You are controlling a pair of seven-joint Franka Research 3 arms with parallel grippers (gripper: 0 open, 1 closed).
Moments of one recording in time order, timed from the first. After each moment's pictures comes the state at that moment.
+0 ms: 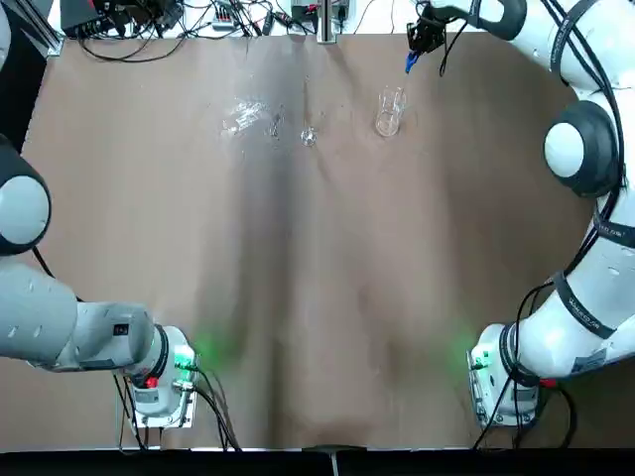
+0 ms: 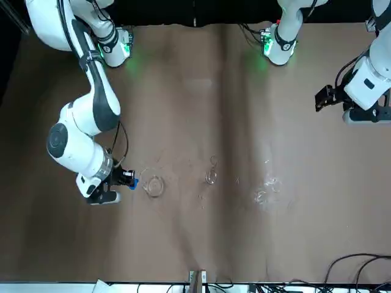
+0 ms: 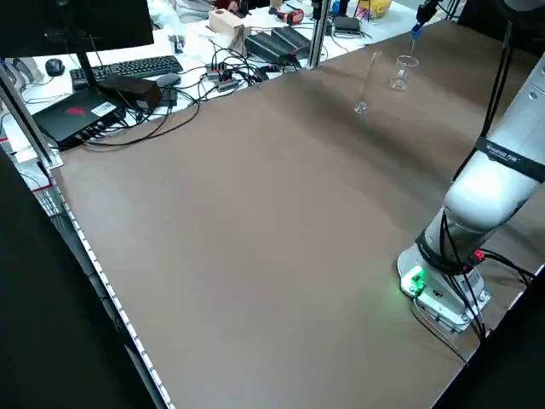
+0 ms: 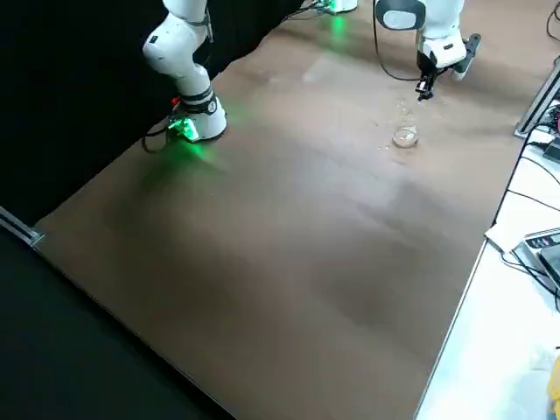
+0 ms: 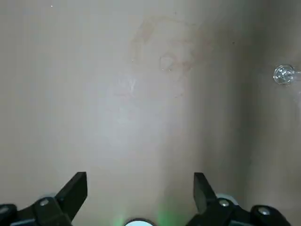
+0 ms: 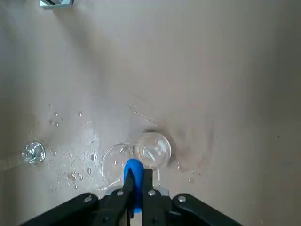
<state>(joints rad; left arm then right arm) 0.02 0.03 -0.17 -1.55 0.03 1.50 -0.14 0.21 0.51 0.08 -1.49 0.21 2.11 0.15</state>
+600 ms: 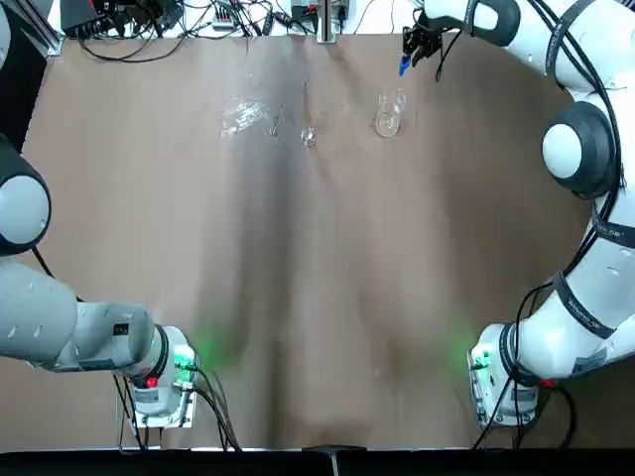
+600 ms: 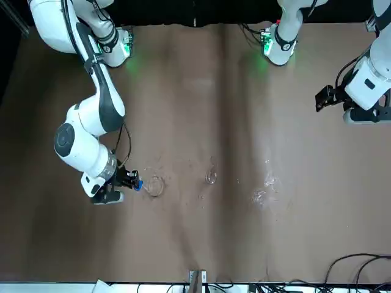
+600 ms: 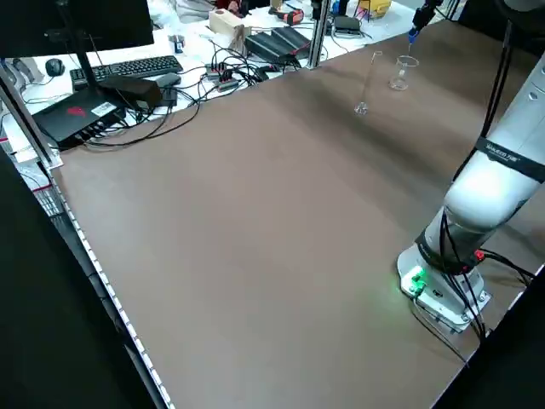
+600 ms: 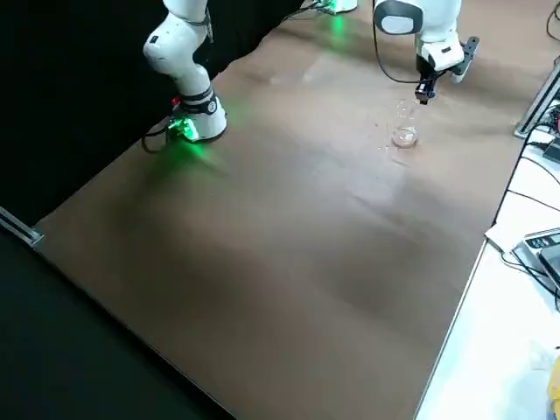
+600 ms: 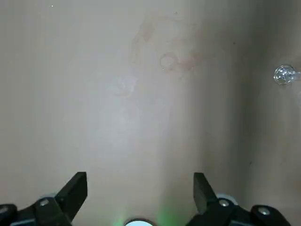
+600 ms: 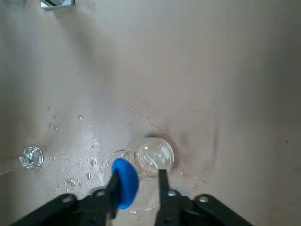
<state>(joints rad) 0.02 0.03 -0.17 -1.55 0.03 1.50 -0.14 0.23 0.51 0.08 -1.53 0.21 2.19 0.16</state>
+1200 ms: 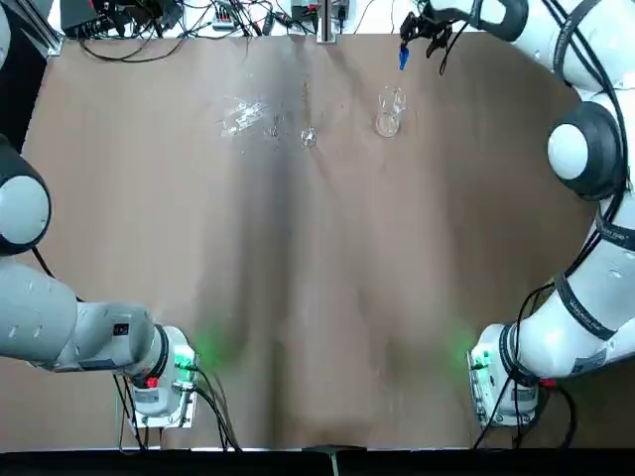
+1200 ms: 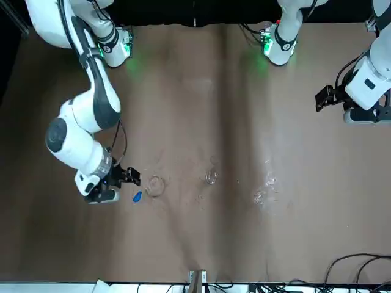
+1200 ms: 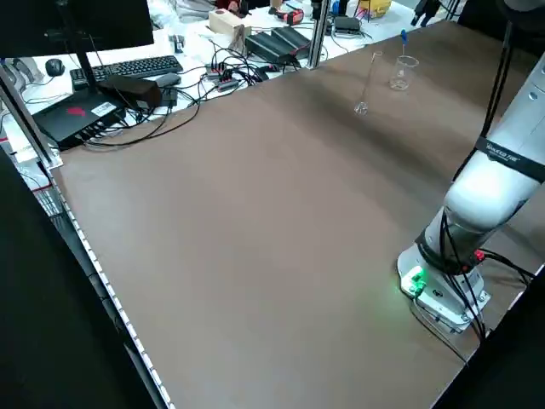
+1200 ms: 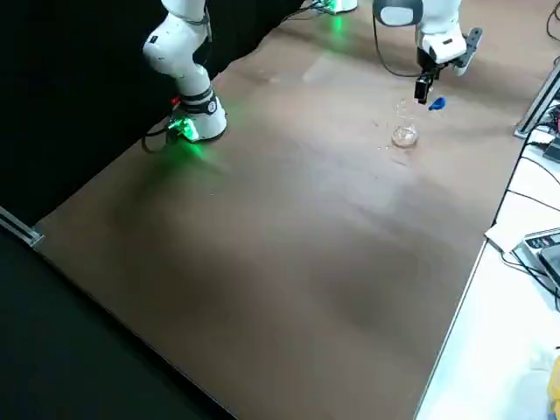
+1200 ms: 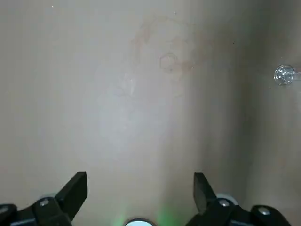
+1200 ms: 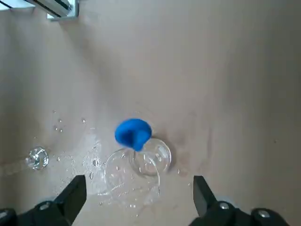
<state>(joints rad) 0.02 0.03 -0.17 -1.55 0.03 1.50 -0.14 0.22 0.48 0.08 -1.53 0.21 2.17 0.16</state>
